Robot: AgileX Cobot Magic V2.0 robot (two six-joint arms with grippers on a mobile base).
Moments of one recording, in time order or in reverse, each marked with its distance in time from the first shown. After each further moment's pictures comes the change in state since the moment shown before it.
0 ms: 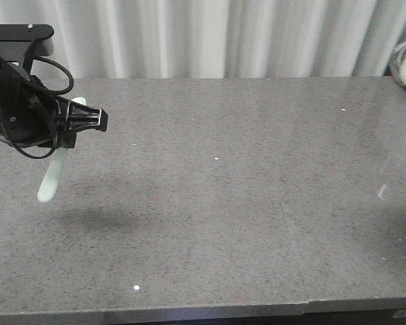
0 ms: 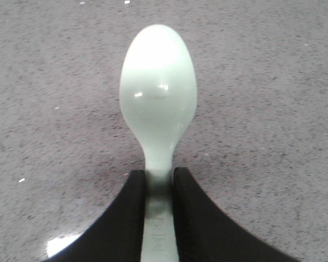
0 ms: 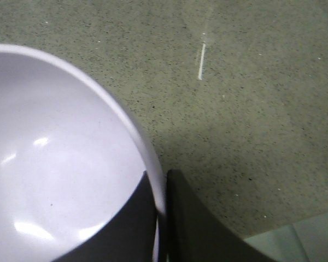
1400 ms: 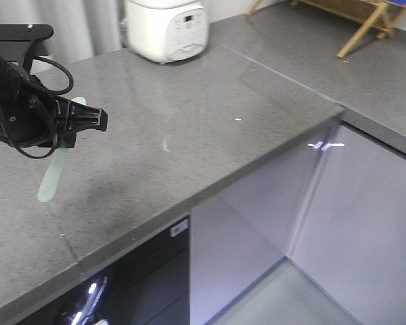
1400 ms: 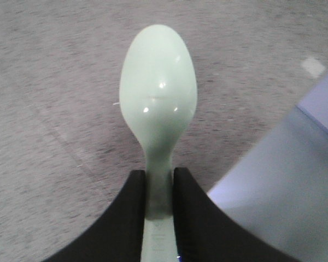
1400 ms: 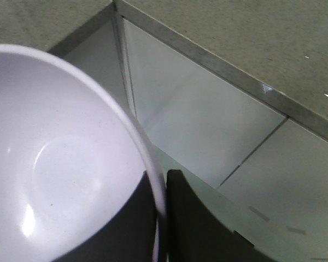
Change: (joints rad) left arm 0.000 0.000 0.000 0.001 0.000 0.000; right arm 0.000 0.000 0.000 -0.002 0.000 0.000
